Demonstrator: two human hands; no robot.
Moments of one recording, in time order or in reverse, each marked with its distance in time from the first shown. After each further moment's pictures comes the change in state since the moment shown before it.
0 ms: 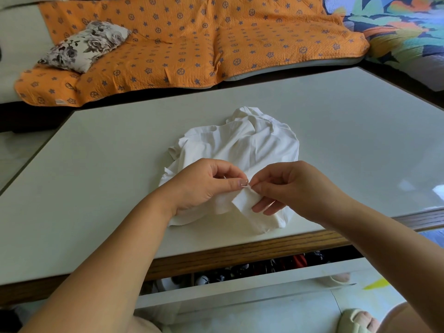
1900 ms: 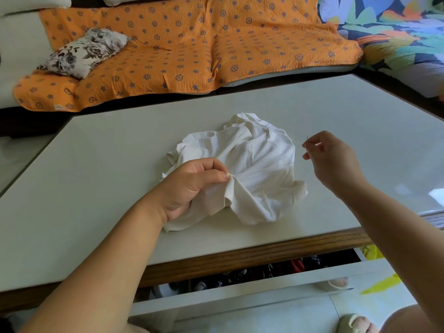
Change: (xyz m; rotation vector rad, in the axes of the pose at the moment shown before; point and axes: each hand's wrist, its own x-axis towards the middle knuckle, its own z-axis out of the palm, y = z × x) left_hand -0.001 -0.006 -0.009 -0.490 0.006 -0.031; right_hand 0.055 0.047 -0.061 -0.265 0.638 0.049
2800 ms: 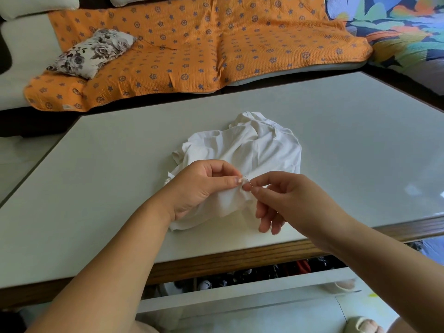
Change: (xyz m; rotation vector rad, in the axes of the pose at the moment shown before) left_hand 0.002 -0.004 0.002 0.254 0.018 0.063; right_hand -0.096 -0.062 0.006 0.445 -0.604 0.053
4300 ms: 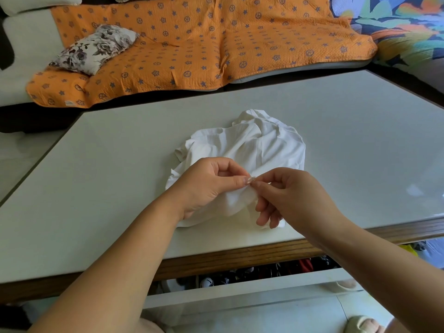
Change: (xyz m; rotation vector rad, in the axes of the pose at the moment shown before) left_hand -0.001 0.002 0.008 0.034 0.085 -0.012; right_hand 0.010 0.008 0.010 -0.047 0.108 0.003
